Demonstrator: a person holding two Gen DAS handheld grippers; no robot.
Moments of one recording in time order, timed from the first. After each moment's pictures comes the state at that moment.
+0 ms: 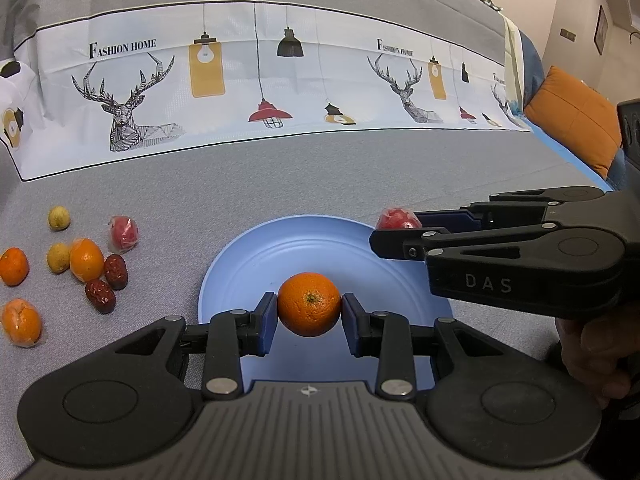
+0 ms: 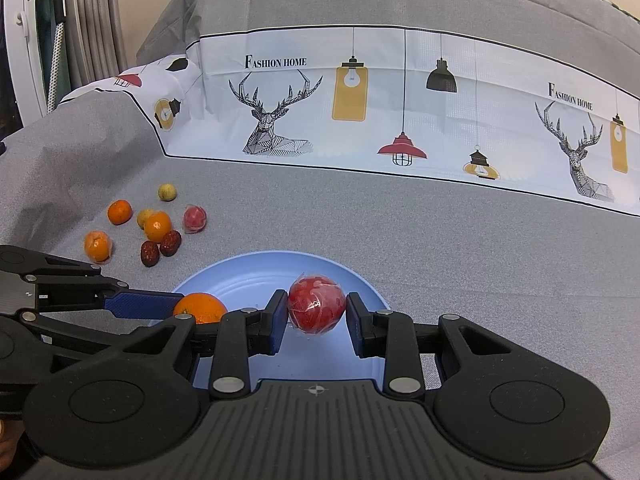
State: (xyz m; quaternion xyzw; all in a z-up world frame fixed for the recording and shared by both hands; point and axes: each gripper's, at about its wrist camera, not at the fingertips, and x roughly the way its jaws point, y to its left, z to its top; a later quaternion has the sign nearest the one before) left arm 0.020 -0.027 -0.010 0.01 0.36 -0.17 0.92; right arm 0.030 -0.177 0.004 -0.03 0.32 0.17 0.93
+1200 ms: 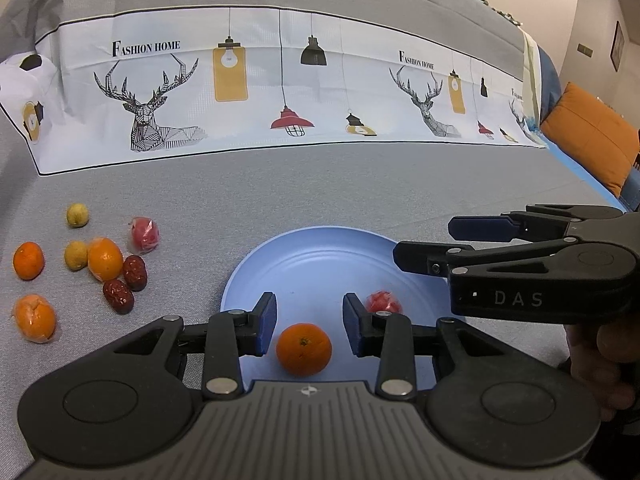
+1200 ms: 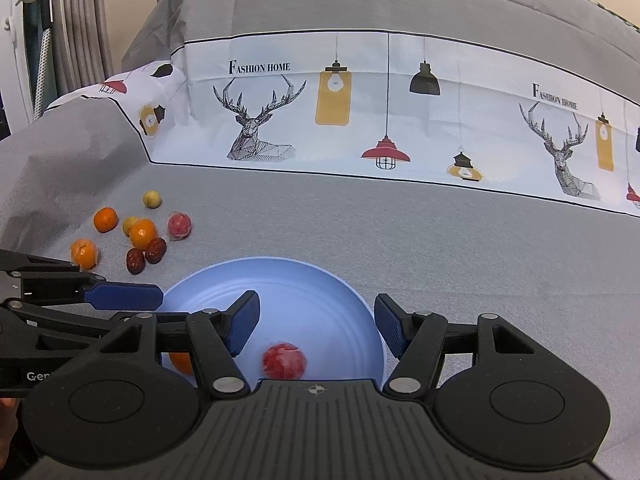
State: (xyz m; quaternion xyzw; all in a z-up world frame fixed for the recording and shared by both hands) left arm 0.021 -0.017 -0.007 -0.01 0.36 -0.14 0.92; right arm 0.031 -0.181 0.004 -0.03 0.32 0.15 0.94
